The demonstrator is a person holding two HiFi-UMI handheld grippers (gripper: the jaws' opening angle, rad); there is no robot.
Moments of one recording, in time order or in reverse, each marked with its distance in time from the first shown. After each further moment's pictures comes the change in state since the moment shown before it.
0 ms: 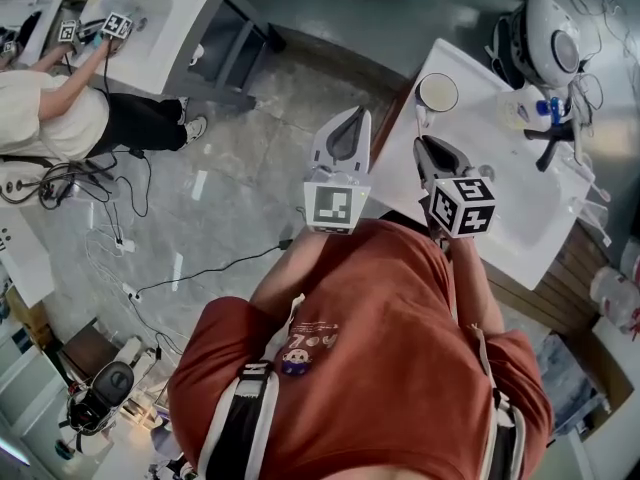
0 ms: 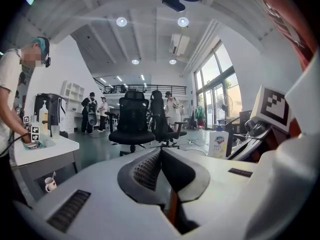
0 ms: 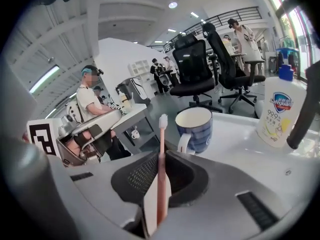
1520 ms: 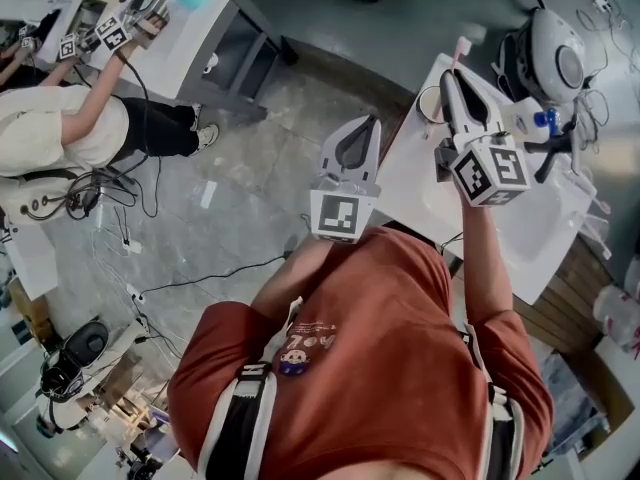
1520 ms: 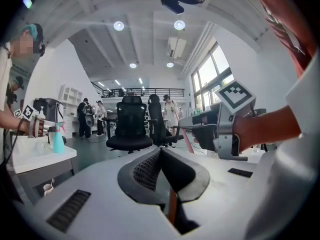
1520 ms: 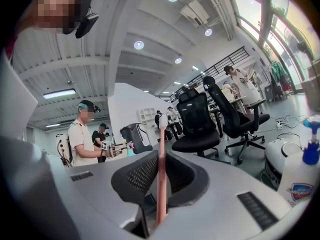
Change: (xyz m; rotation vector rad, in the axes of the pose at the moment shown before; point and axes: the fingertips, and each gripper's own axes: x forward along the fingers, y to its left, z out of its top) left arm 0.000 -0.025 0.037 0.020 -0.061 -0.015; right arm -0.037 -0.020 0.178 -0.072 -0.604 0.043
